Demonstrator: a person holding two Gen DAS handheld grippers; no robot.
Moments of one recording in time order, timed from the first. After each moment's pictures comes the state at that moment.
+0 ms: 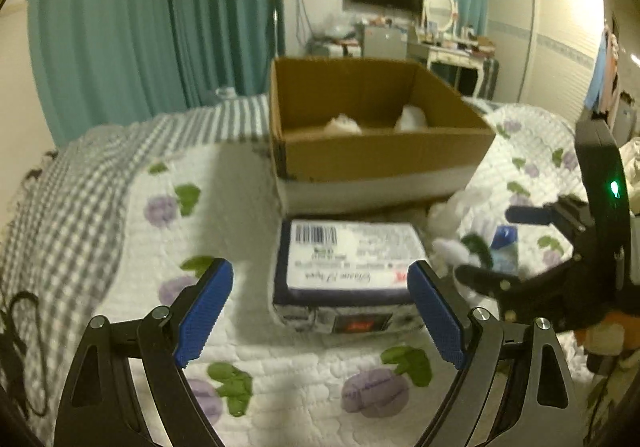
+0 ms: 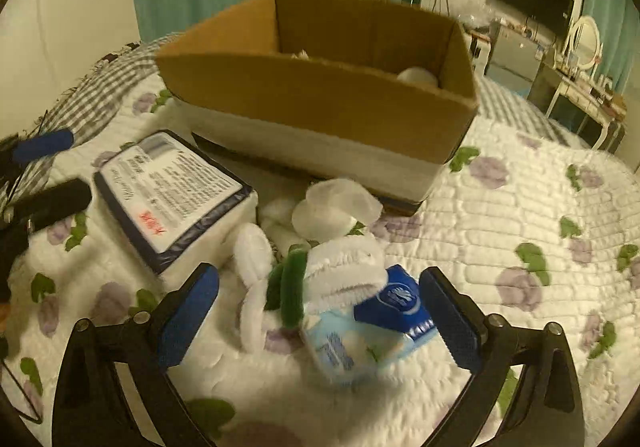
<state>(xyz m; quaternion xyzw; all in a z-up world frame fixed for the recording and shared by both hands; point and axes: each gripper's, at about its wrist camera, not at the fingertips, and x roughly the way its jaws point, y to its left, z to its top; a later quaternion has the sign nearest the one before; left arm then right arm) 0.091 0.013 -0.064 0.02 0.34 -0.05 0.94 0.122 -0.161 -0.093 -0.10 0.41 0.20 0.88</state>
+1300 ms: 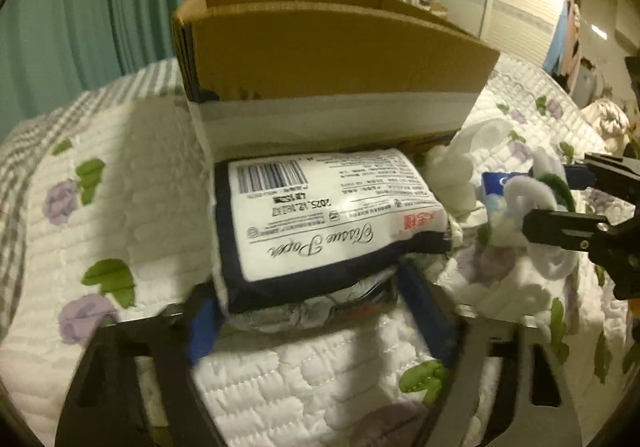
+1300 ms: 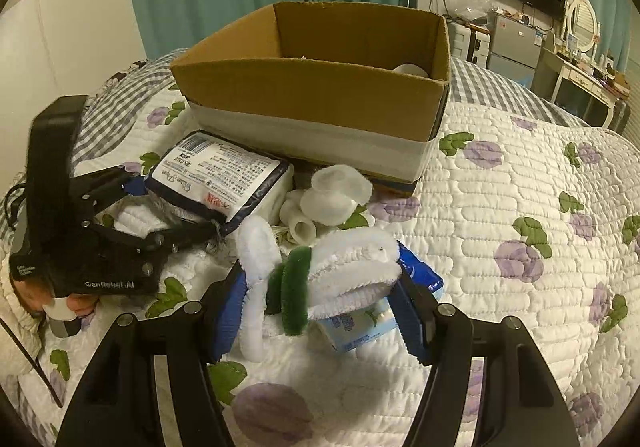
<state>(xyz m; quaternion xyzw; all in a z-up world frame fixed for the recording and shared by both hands) 0.145 0.009 -0.133 0.03 0.39 -0.16 0.90 0.099 -0.177 -0.082 -0.06 0.41 0.22 0.88</state>
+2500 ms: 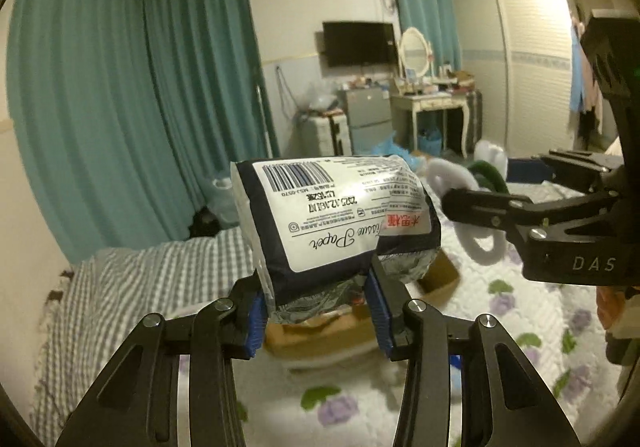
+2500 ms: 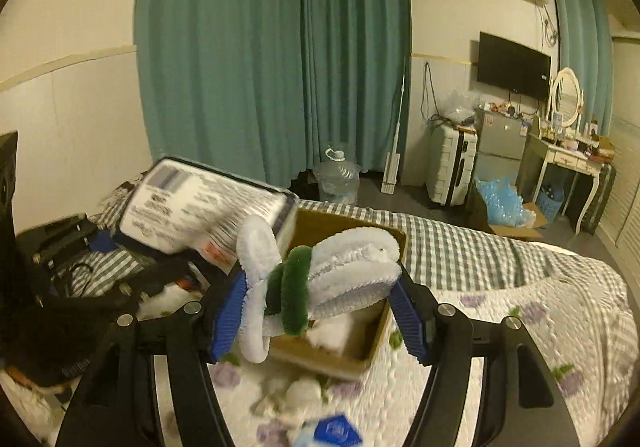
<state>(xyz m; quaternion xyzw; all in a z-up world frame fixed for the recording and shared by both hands) 0.117 -0.017 0.059 0.09 0.22 -0.07 0.97 0.155 -0.178 0.091 -0.04 0.25 0.23 0.94</state>
